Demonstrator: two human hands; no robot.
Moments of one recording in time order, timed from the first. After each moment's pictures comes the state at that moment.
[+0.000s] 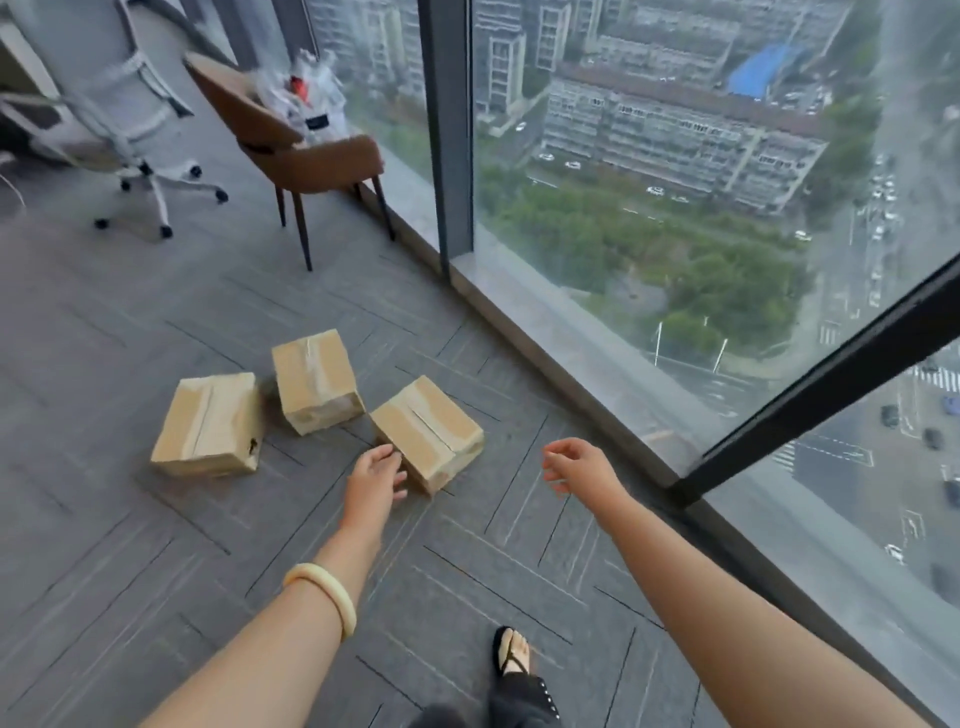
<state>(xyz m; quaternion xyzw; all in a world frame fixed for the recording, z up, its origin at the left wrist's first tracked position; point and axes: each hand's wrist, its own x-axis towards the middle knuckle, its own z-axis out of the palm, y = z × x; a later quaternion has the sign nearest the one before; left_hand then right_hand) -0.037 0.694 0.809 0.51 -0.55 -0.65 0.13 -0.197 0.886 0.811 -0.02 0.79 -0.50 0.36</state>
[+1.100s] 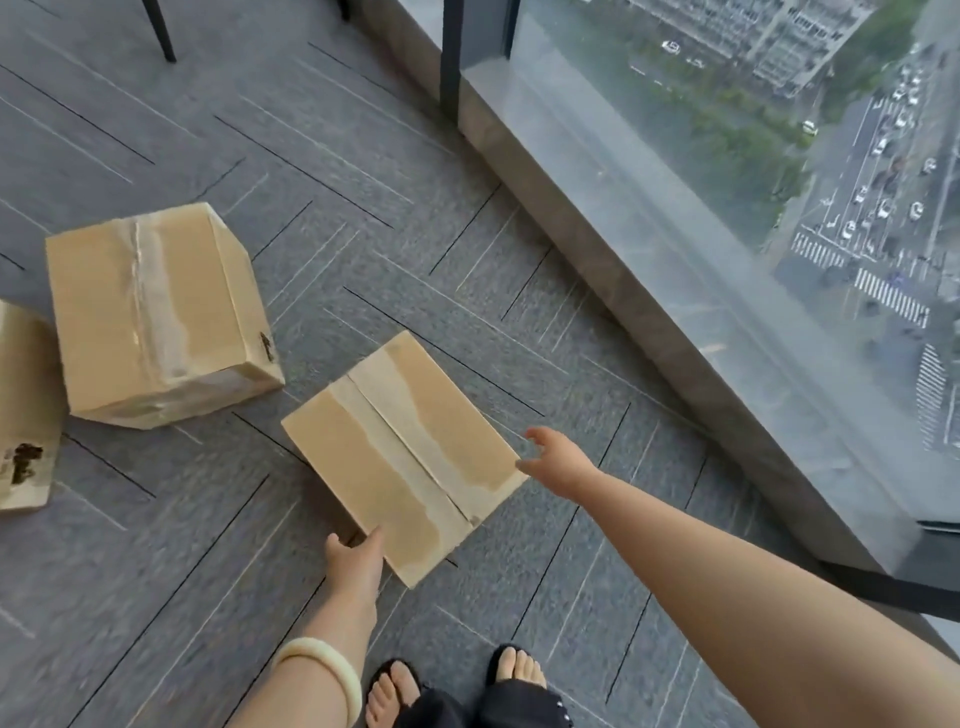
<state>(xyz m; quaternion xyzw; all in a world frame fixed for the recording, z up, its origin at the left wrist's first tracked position) -0.270 0.443 0.254 0.72 -0.34 -0.60 -0.06 -0.483 0.558 0.271 -0.11 0.86 -0.17 0.47</state>
